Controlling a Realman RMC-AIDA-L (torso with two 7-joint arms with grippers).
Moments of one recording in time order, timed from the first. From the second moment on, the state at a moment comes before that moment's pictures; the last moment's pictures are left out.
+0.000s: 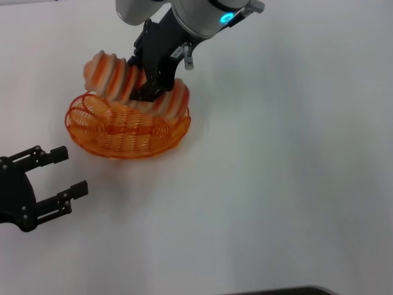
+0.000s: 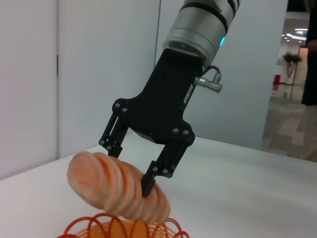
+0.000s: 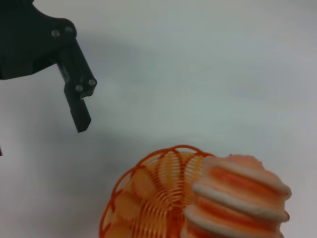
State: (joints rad) left arm -0.26 -2.16 0.33 0.81 2.18 1.90 -1.02; right arm 1.09 2.11 -1.50 -0.89 -2.33 -1.26 1.98
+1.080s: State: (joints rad) left arm -0.27 -2.16 0.27 0.75 2.15 1.86 -1.01; right arm 0.65 2.09 -1.28 -0.91 -1.79 -1.32 1.66
